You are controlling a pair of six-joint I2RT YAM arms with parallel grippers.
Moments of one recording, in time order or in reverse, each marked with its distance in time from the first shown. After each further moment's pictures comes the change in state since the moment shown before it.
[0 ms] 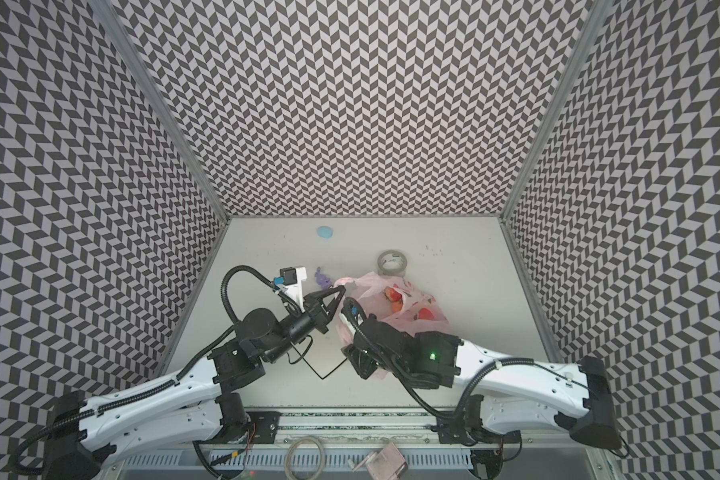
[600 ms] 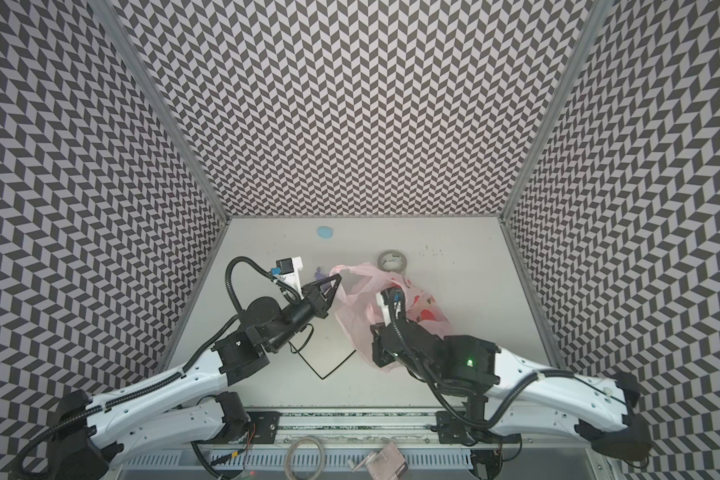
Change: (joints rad) left arm 0.100 0.092 0.065 -0.011 -0.012 -0.114; right arm -0.004 -0.235 -0.005 -0.113 0.246 0.358
